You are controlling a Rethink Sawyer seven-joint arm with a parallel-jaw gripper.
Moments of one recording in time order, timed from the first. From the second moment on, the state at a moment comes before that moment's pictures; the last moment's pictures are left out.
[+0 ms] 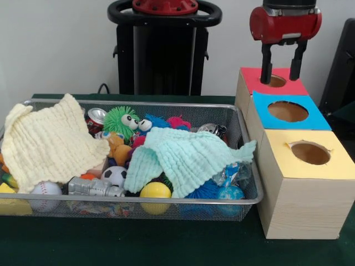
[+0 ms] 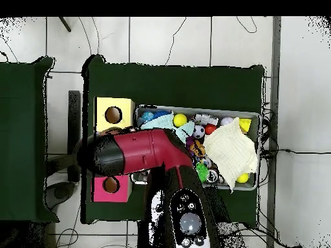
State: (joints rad) arm -0.17 -0.89 0.23 1.72 -0.20 0.62 1.57
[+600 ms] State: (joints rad) arm -0.18 -0.81 0.24 1.54 -0.26 0.86 1.57
